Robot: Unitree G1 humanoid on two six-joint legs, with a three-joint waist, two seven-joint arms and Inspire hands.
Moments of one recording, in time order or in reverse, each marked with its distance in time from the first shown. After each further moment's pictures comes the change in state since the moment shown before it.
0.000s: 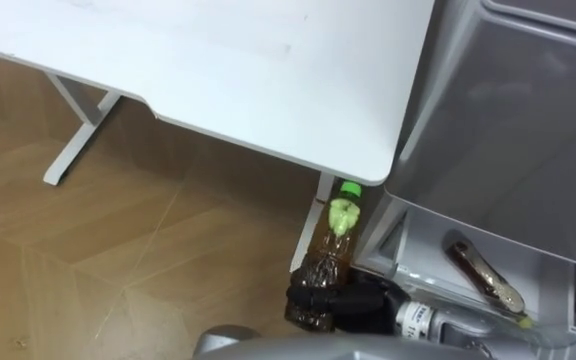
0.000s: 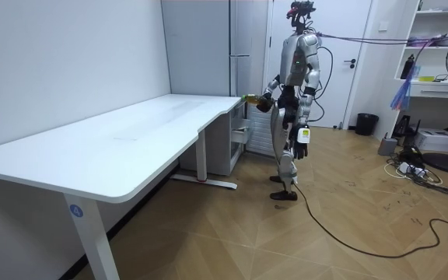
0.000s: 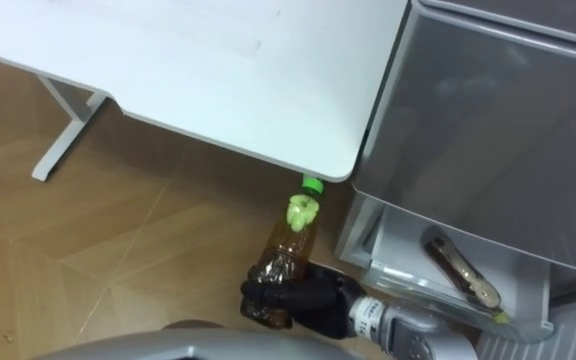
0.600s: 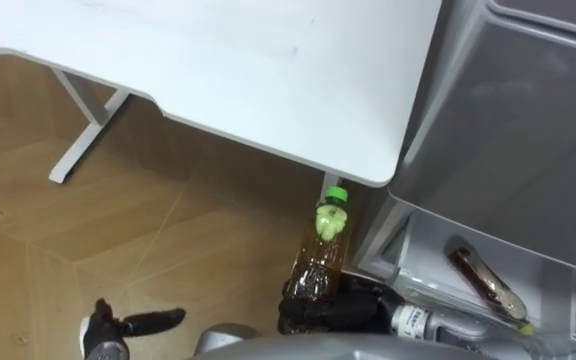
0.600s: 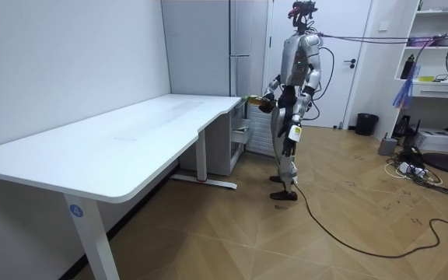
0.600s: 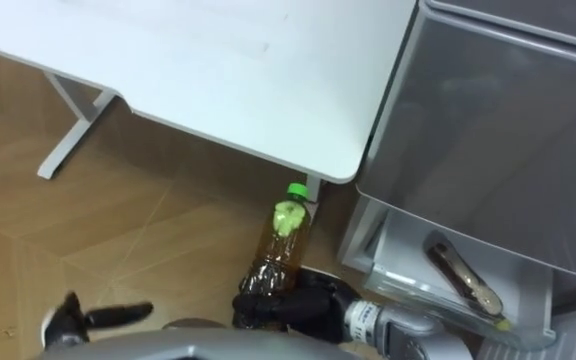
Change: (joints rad) left arm -0.017 0.016 0.013 -0.130 -0.143 -0.142 0.103; right arm 0.007 0.003 0.028 -0.080 -0.072 -0.021 0.012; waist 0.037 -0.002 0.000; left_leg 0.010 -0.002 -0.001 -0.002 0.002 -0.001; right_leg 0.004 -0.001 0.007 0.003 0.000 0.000
